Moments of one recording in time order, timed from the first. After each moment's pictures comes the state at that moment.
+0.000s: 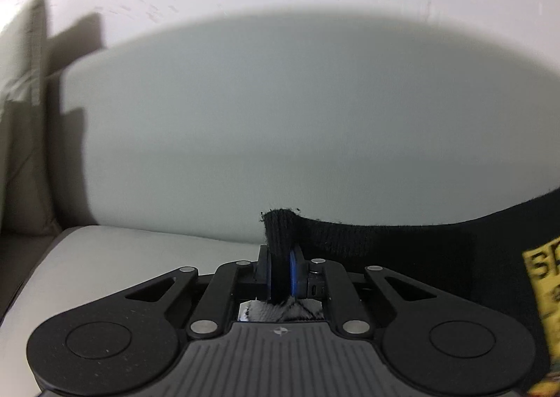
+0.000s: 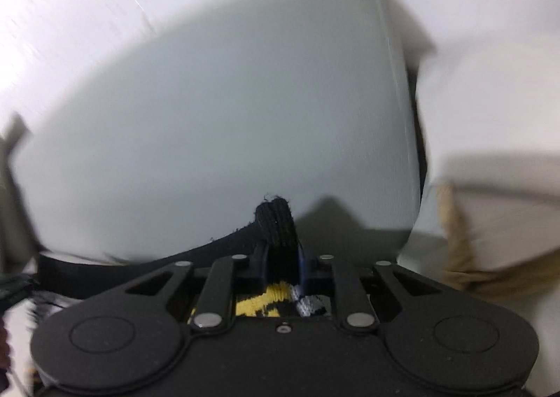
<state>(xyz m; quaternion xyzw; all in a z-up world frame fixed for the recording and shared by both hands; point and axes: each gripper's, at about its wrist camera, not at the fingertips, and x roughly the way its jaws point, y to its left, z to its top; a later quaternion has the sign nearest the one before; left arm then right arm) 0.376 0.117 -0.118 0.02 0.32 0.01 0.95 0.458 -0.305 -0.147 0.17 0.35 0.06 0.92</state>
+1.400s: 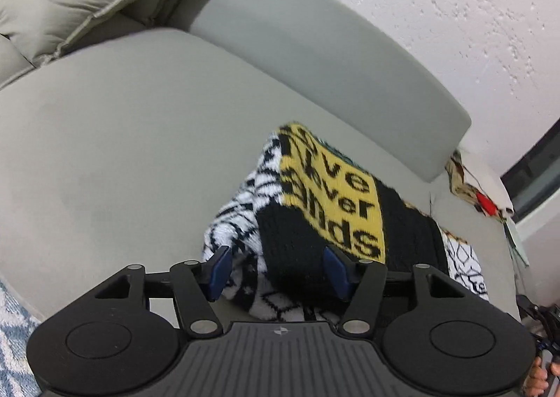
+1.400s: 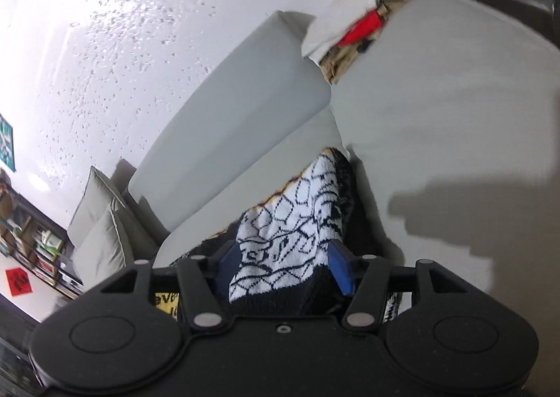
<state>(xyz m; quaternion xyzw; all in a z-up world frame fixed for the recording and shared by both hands) 0.019 0.163 -0.091 -0.24 0.39 -0.04 0.89 0.061 -0.347 -0.120 0.38 0.33 0.08 0.86</state>
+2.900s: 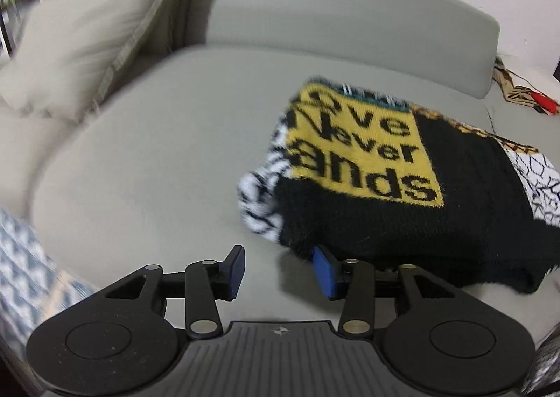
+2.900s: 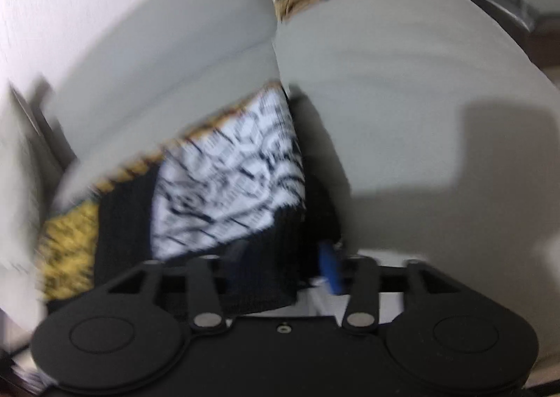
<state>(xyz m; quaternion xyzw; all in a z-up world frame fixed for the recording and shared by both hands) -0.002 0.142 -0.113 -0.03 0.42 0.05 0.91 0.049 -0.308 -0.115 0.27 0.44 -0.02 0.86</state>
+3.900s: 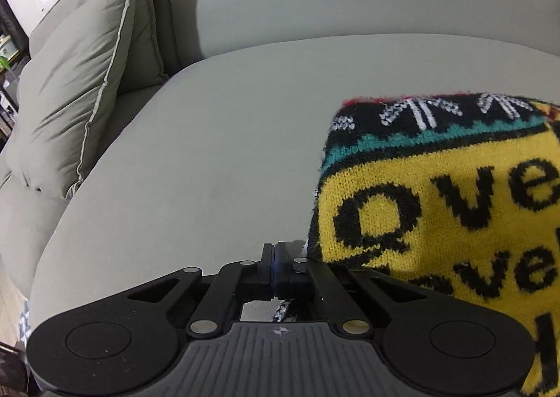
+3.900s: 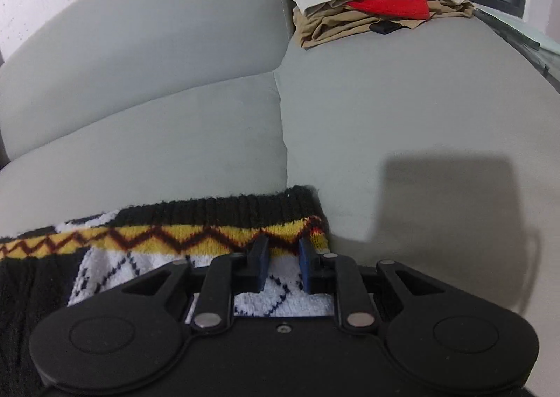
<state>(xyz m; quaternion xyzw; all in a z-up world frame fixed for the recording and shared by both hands) 0.166 0.100 -0.187 0.09 0.44 0.13 0.88 0.227 -0.267 -0.188 0.12 0.42 -0.09 0.89</state>
